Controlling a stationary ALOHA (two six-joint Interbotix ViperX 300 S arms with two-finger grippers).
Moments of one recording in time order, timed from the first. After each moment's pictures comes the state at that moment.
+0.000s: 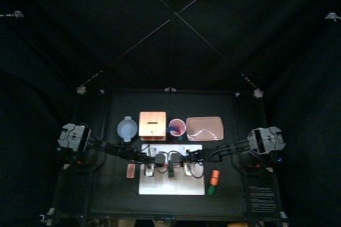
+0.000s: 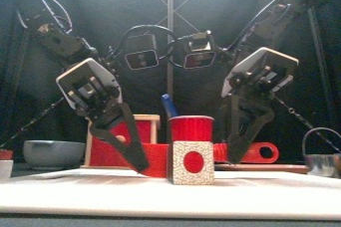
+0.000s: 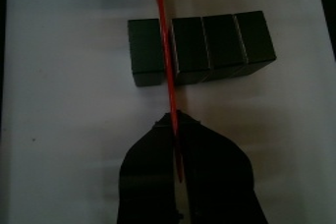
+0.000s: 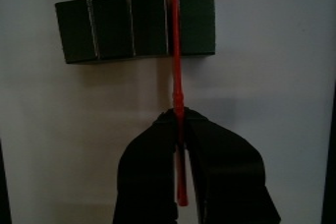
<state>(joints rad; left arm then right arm) -0.14 0.21 0.73 -0.10 -0.04 0.00 0.08 0.11 0.62 0.05 0.37 0.04</state>
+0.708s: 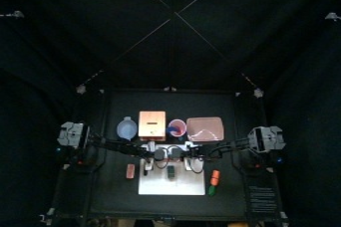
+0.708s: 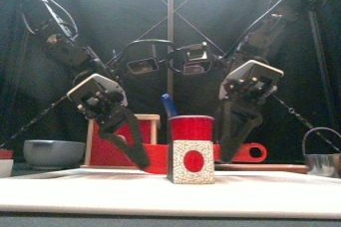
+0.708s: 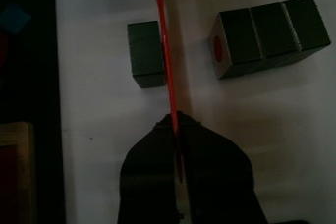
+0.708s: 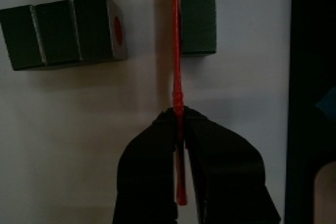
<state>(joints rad) -0.02 0.16 0.74 0.07 -0.04 0.00 0.00 0.10 0.62 0.00 0.37 0.04</state>
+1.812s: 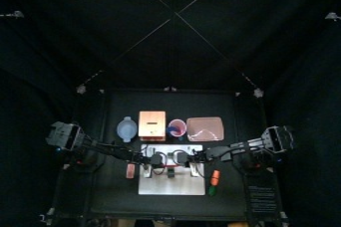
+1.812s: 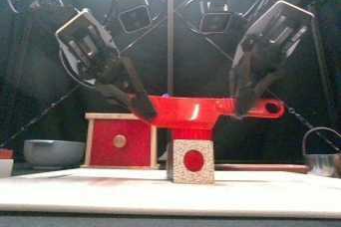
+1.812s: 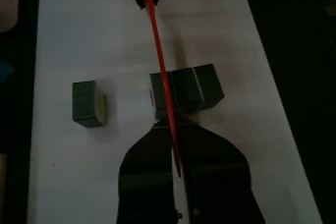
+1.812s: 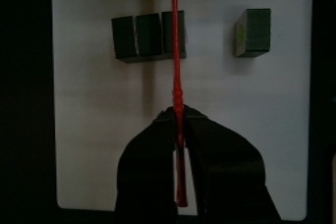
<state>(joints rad) -0.18 0.04 0.75 -0.06 -0.10 0.00 0.10 -0.09 0.66 0.07 0.40 0.05</state>
